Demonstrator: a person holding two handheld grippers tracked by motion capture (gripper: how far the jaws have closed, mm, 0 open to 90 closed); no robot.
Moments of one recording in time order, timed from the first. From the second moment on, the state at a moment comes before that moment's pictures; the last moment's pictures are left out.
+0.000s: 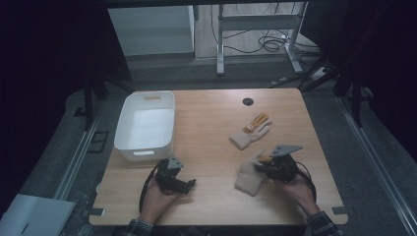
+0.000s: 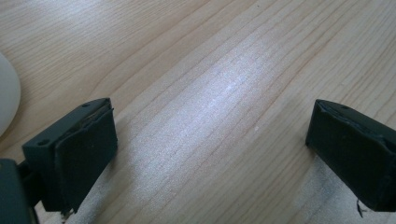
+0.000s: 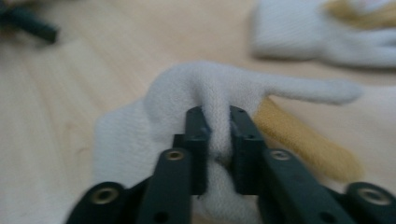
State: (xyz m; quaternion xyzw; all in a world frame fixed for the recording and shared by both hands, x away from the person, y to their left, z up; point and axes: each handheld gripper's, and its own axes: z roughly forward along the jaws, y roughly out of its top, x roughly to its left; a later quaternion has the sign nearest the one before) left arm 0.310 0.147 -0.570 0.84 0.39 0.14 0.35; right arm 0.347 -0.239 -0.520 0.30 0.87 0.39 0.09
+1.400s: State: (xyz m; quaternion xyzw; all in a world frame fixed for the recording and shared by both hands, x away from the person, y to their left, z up) left arm 0.310 0.148 -0.570 0.84 0.39 0.14 0.34; right arm 0.459 -0.208 -0.518 0.38 0.83 0.37 0.18
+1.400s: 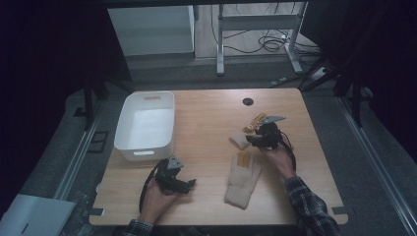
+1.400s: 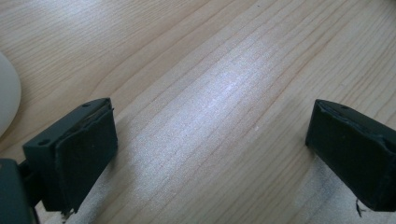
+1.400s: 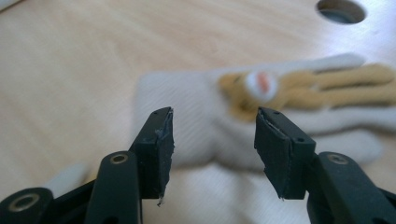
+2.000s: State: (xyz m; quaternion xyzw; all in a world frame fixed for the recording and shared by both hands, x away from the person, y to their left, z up) left arm 0.310 0.148 -0.570 0.84 0.39 0.14 0.34; right arm 0.504 -0.187 -0.536 0.38 0.84 0.31 0.22
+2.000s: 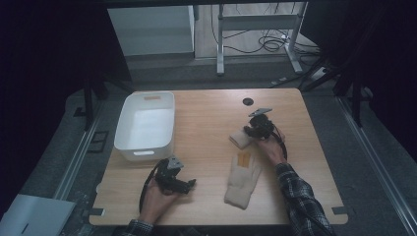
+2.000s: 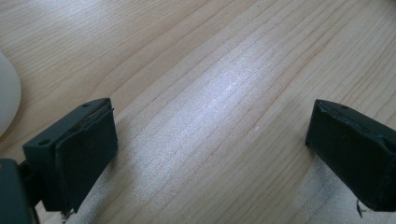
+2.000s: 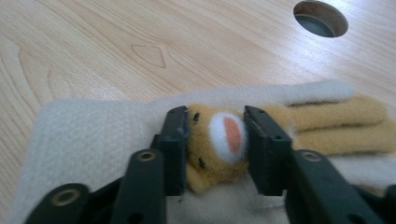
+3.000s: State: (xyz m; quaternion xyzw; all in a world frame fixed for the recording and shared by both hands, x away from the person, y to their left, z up) left arm 0.310 0.148 -0.570 0.84 0.39 0.14 0.35; right arm 0.384 -0.213 -0.434 0.24 0.87 0.41 0.13
